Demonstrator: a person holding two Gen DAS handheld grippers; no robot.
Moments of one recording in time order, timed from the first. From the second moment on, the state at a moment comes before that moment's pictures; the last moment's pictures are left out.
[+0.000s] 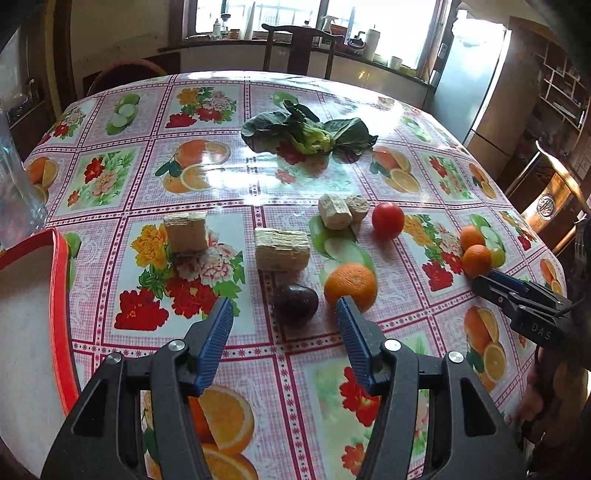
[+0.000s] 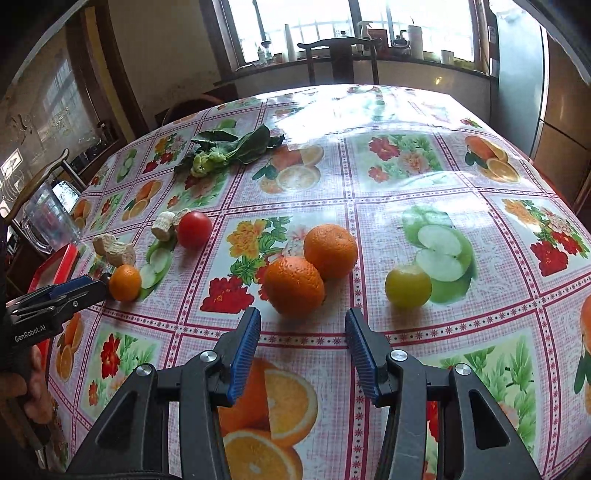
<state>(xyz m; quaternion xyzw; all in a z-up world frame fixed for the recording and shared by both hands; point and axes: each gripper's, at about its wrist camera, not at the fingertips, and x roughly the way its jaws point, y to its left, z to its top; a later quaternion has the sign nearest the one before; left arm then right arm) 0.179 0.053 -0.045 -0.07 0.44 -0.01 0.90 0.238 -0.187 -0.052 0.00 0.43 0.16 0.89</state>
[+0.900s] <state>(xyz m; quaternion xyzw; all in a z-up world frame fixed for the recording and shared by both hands) 0.187 0.049 -0.056 -0.02 0.43 -0.05 0.90 0.247 -0.182 -0.053 0.01 0.42 0.17 0.89</state>
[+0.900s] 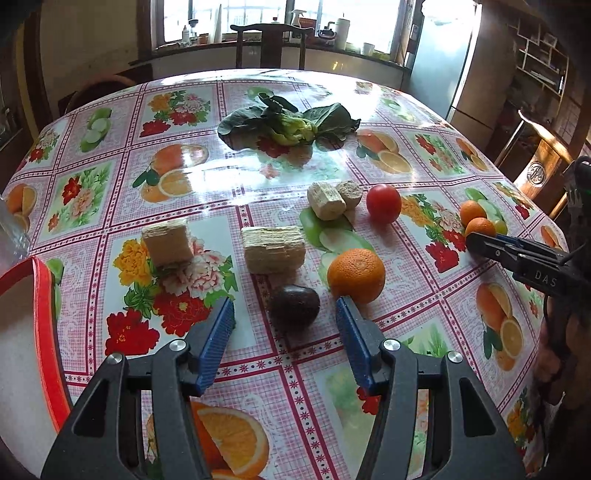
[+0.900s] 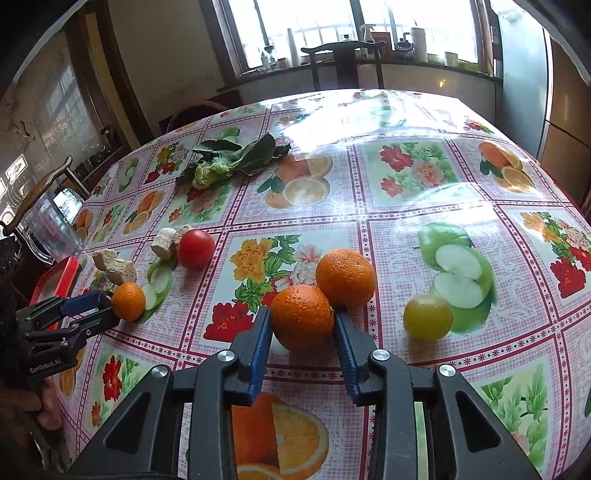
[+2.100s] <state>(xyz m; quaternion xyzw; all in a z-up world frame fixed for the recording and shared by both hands) 0.066 0.093 -0.010 -0.11 0.38 -0.05 0.92 0.135 -0.105 -0.006 0.00 0.39 0.28 0.88</state>
